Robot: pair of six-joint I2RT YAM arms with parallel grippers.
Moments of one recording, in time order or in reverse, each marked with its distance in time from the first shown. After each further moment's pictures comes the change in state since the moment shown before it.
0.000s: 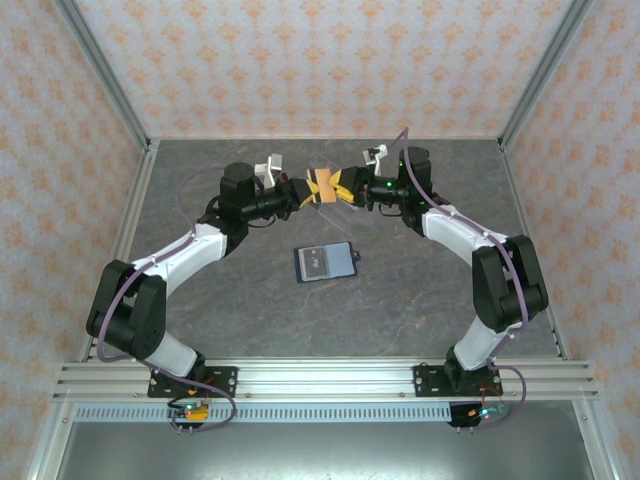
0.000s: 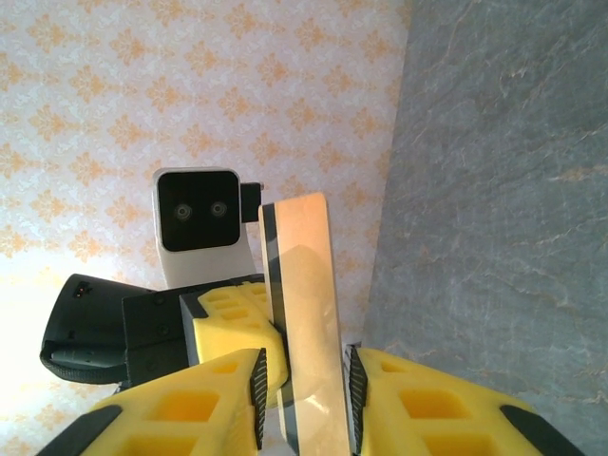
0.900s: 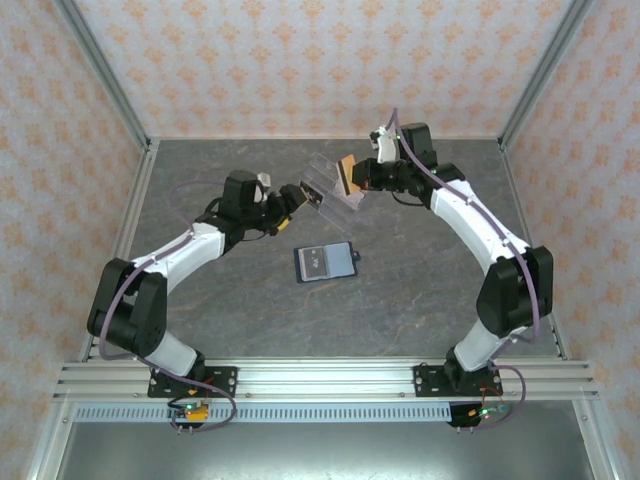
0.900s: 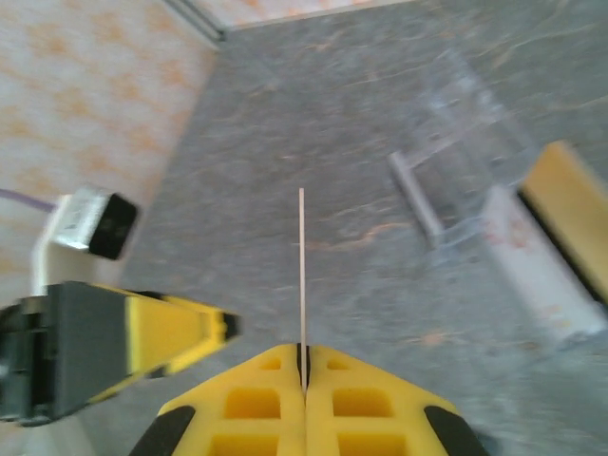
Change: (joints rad) left arm 0.045 -0.006 -0.006 -0.394 -0.222 0.154; right arm 0.007 -0.019 0.380 -0.853 0.482 -0.887
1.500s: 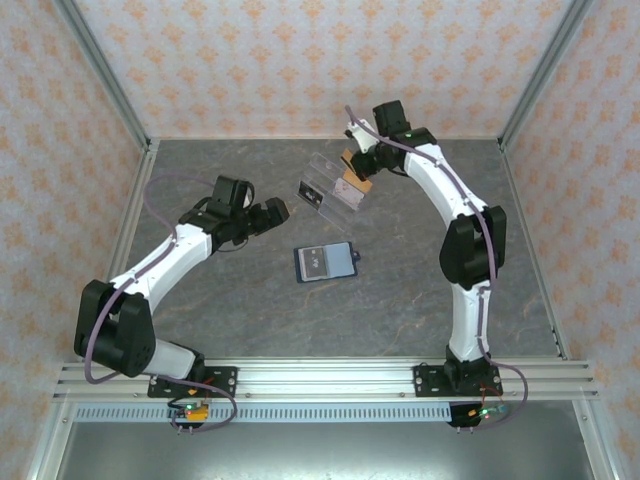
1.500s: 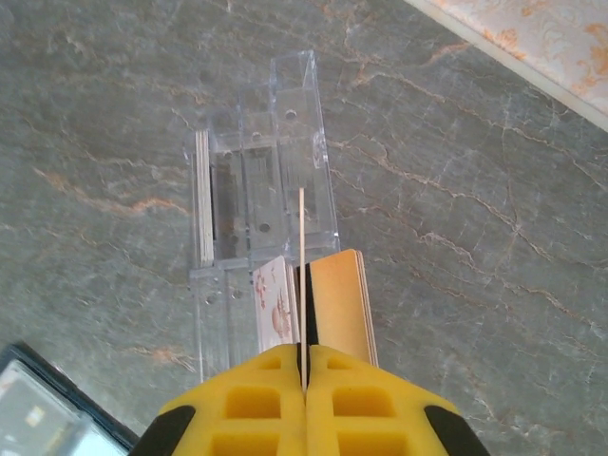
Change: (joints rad) left arm 0.019 -0.094 0.055 -0.389 -0.275 0.296; right arm -0.003 0.420 0.512 -0.340 0.229 -0.623
